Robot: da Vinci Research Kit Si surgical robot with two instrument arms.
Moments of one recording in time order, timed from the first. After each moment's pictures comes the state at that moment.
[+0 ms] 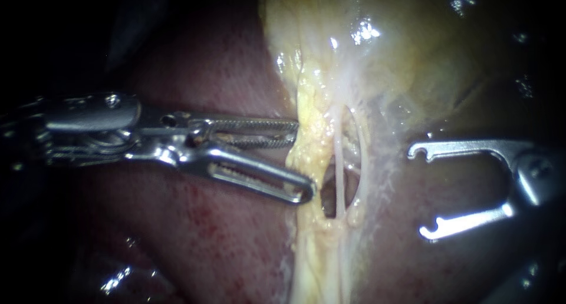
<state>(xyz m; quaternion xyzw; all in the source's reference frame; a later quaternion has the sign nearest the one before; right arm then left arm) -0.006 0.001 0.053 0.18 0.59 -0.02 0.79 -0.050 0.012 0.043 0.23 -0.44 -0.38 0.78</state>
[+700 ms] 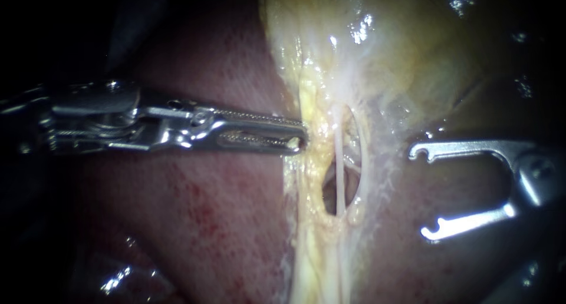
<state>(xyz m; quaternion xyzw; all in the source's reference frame) -0.007 0.001 0.053 0.18 0.59 -0.02 0.79 -0.049 0.013 0.045 0.23 -0.41 -0.43 0.77</state>
